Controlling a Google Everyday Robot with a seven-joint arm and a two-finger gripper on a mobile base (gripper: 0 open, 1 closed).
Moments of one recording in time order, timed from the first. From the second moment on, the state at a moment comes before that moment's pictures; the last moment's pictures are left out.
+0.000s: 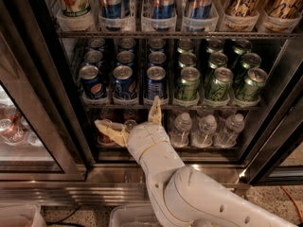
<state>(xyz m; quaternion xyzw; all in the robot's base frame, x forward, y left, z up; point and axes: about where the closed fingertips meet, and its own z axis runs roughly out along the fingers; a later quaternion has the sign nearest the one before) 0.517 0.045 0.835 -0.17 0.68 0.14 0.70</state>
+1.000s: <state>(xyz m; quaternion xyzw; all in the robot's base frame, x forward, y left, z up) 0.517 0.045 0.835 -0.17 0.68 0.14 0.70</state>
